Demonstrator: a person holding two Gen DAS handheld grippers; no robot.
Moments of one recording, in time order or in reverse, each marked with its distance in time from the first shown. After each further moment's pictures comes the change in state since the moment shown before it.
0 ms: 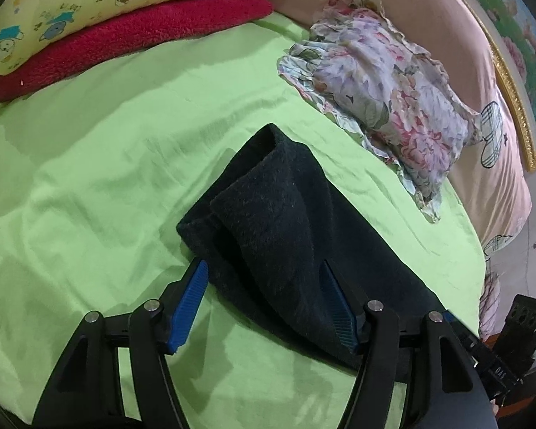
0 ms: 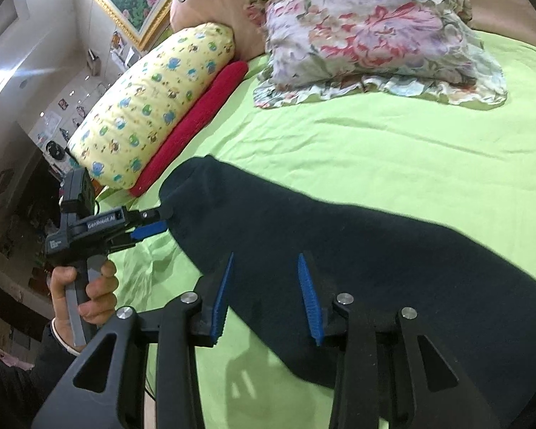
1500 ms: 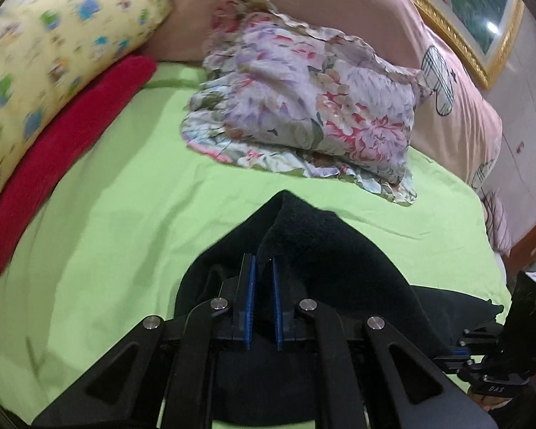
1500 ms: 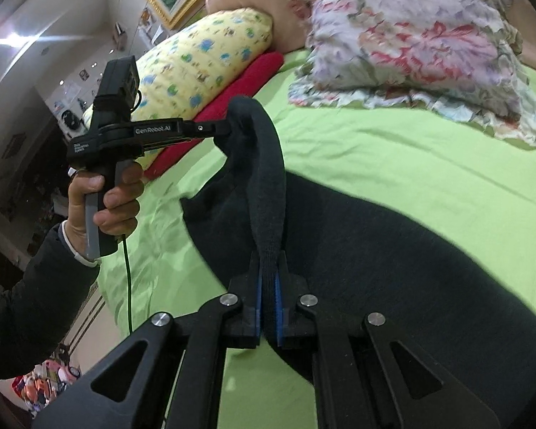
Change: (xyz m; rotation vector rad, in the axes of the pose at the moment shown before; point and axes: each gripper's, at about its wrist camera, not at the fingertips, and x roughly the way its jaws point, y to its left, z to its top) left arm 0.009 -0.063 0.070 0.395 -0.041 -0.072; right arm 0.027 0.039 -0.009 -0.151 0.053 0.050
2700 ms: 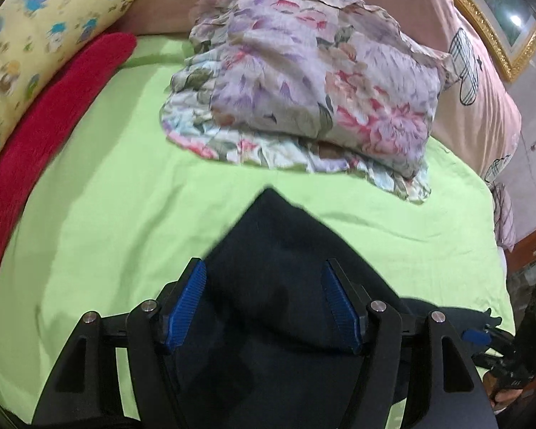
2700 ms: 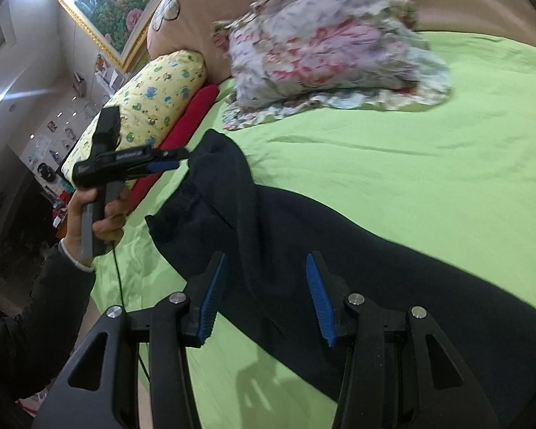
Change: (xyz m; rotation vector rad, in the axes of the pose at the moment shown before) left arm 0.058 -0.012 0.056 -0.008 0.174 0.018; right arm -0.072 -0.069 -0.004 0.201 -0.074 -0.057
